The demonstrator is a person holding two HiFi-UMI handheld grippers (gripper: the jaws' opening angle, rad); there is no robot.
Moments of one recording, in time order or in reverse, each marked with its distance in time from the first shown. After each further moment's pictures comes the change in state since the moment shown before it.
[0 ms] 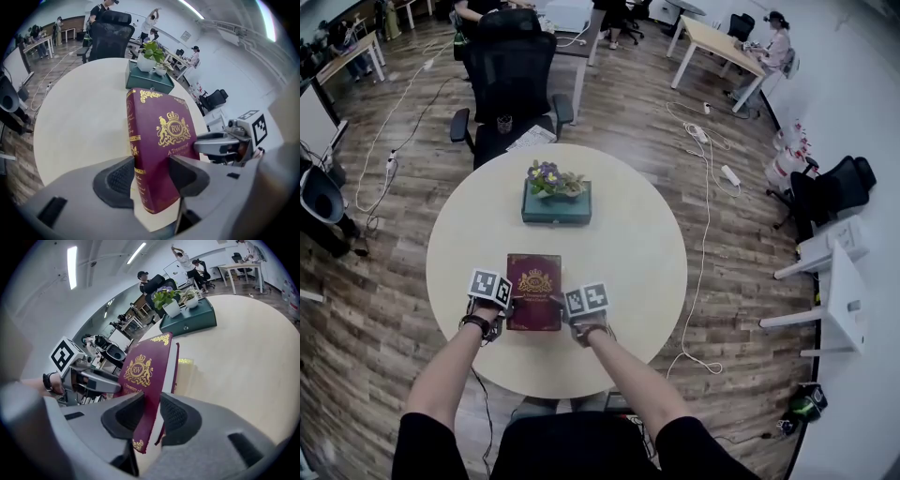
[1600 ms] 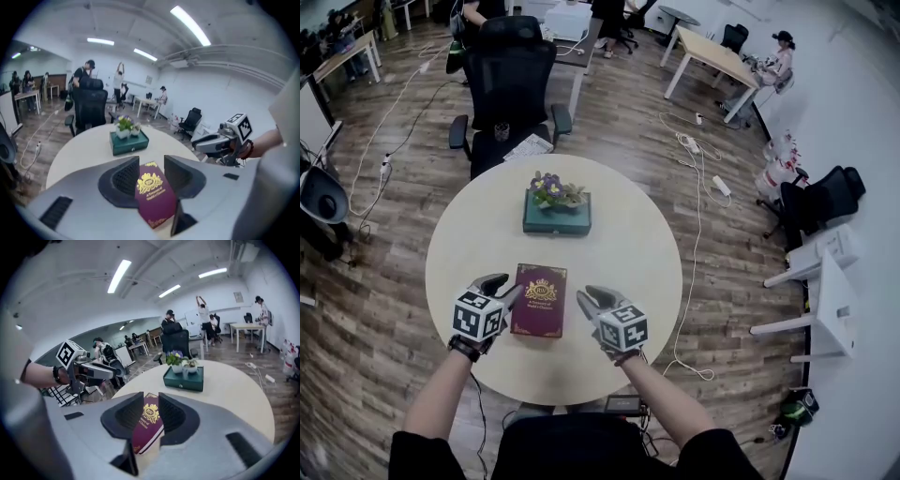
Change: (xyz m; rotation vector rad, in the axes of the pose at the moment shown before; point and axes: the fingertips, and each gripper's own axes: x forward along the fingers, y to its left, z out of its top) left arm -0.137 -0.064 0.073 0.386 -0.561 -0.047; right arm -0.141 0.046 0.069 -0.360 -0.392 -0.160
